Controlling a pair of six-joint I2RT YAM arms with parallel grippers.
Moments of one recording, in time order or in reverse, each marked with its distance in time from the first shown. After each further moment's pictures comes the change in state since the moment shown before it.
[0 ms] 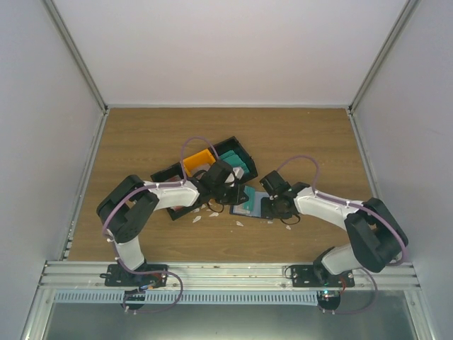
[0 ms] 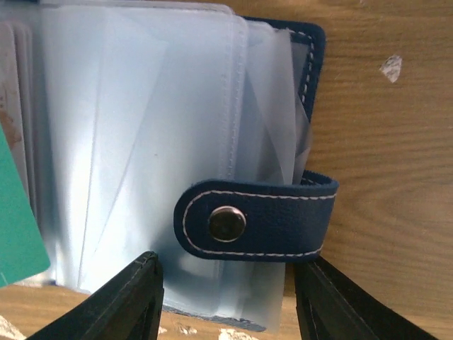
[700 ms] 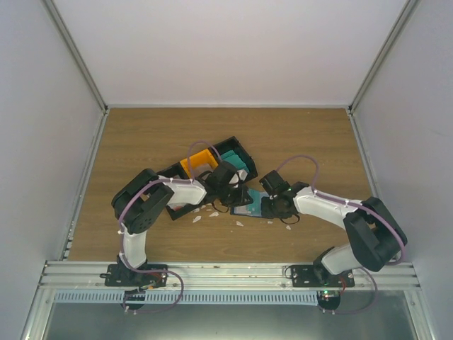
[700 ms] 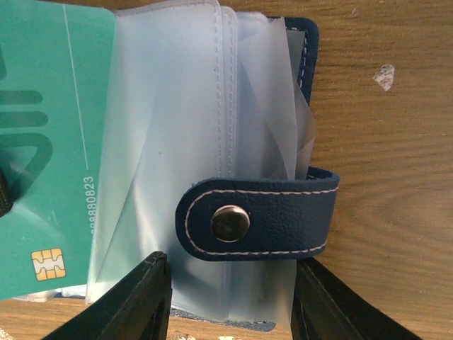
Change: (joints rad) left arm 0.000 0.136 0.039 0.088 0.055 -0.095; right arm 0.002 0.023 0.013 0.006 0.014 0.017
